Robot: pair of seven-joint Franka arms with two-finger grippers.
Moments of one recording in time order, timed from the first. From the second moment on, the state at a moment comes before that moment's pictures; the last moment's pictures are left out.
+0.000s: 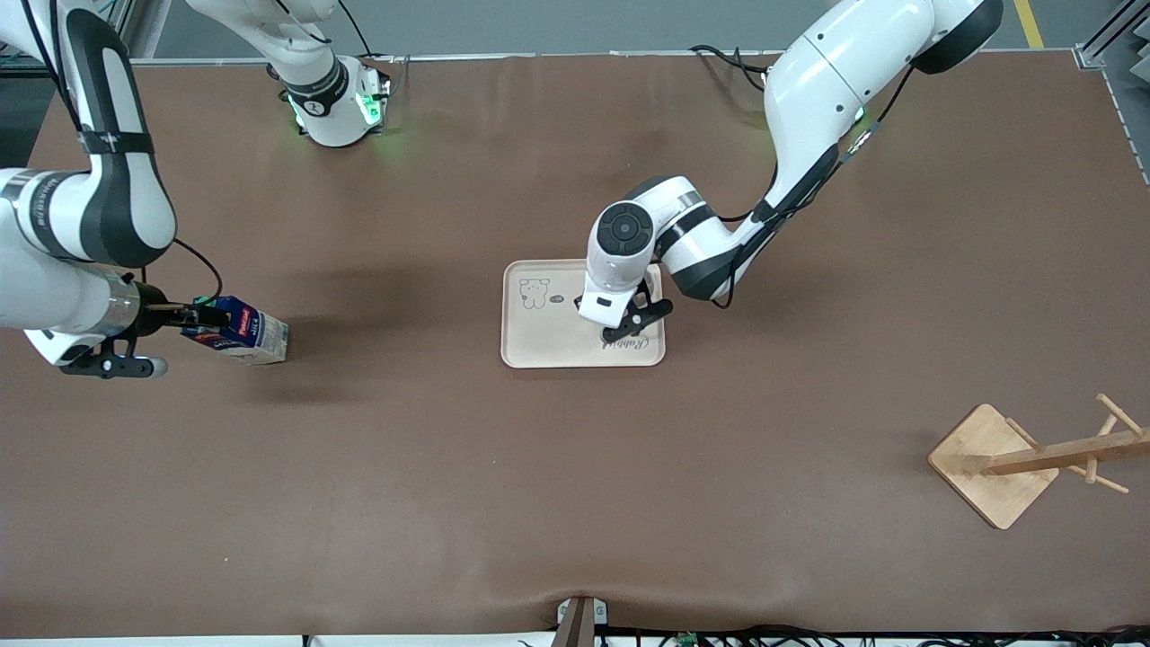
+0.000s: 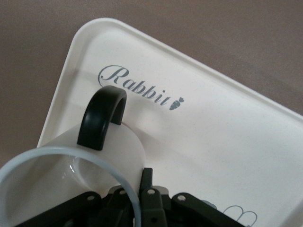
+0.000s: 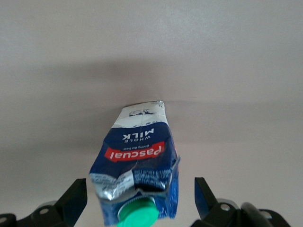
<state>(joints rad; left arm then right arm) -0.27 0.74 -0.59 -1.69 0.35 2.25 -1.44 -0.09 0.24 -0.04 -1.93 -0.03 1.96 -0.06</state>
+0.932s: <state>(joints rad) -0.27 0.74 -0.58 -1.67 0.35 2.25 -1.44 -0.07 0.23 -0.03 -1.99 -0.03 1.99 -0.07</state>
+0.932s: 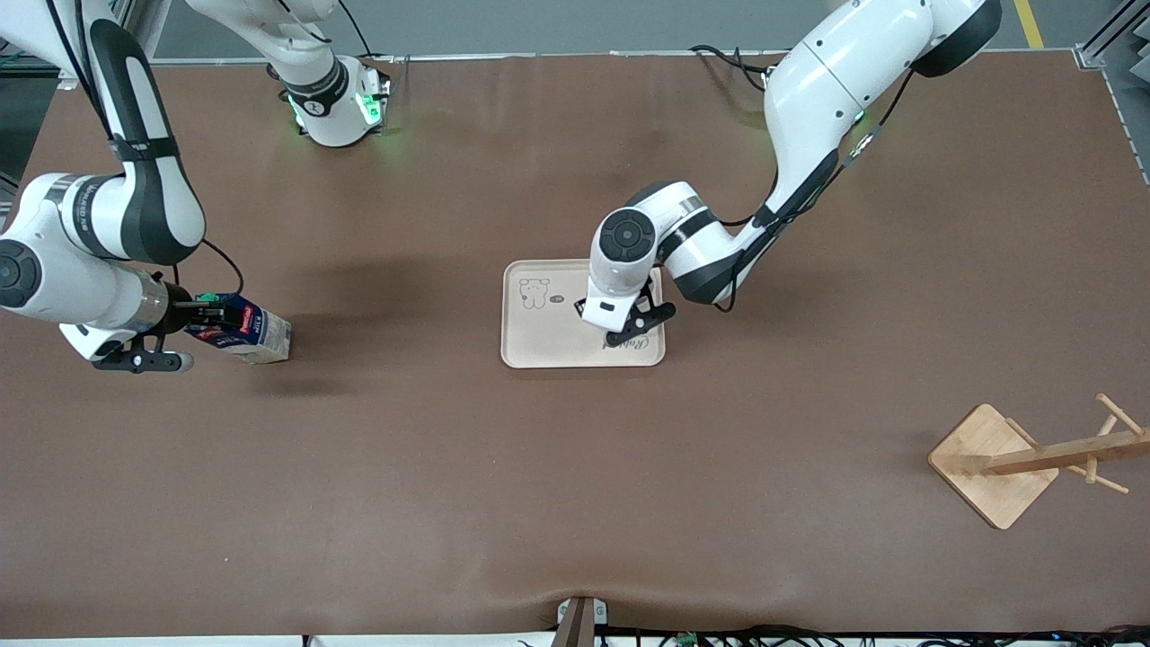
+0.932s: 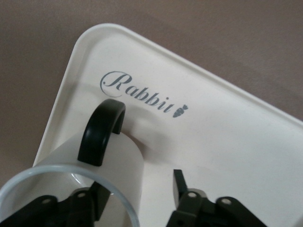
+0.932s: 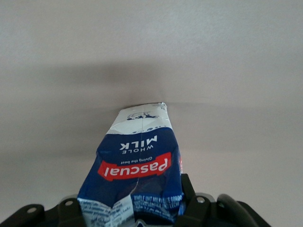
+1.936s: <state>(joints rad) -0.12 0.44 -0.58 -1.45 0.36 1.84 -1.18 0.12 0.24 0.27 -1.64 0.05 1.71 0.45</state>
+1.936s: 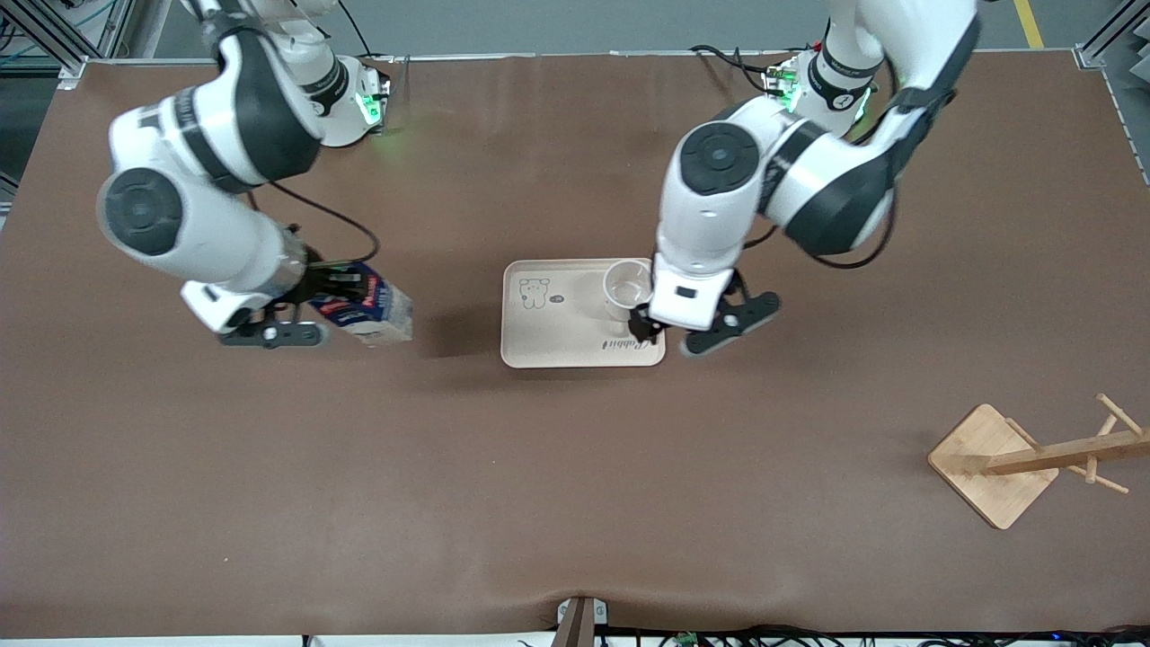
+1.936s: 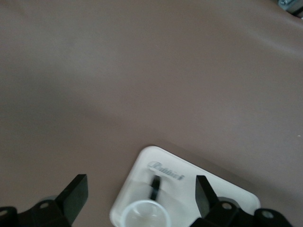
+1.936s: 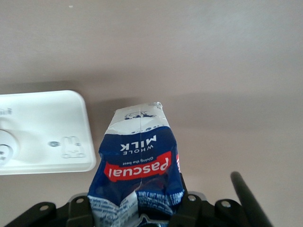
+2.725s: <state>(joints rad) 0.23 0.25 -0.57 -1.39 0.24 1.58 -0.54 0.39 0.54 0.28 -1.34 0.10 1.71 0.75</state>
